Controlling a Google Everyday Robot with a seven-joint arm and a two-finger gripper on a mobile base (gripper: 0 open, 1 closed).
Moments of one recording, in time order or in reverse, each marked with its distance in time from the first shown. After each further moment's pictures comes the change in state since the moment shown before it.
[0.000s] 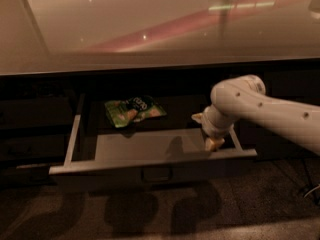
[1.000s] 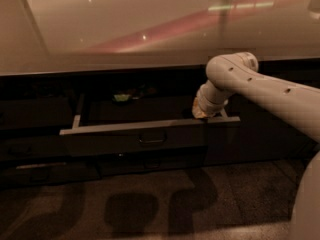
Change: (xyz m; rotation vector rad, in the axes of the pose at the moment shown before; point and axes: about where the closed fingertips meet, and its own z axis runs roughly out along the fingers) arm 0.011 -0.078 -0.007 0.044 -0.006 -0.011
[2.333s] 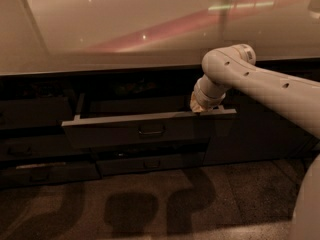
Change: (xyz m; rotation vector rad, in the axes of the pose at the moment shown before) arm -0.007 -0.017 -0.021 0.040 0.033 -0.021
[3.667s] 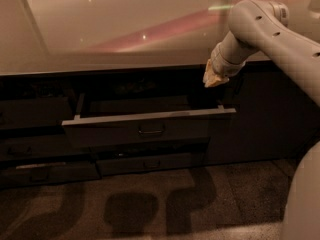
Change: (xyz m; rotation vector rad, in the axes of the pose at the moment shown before) arm 0.039 -0.051 -0.090 0.047 -0.051 0.114
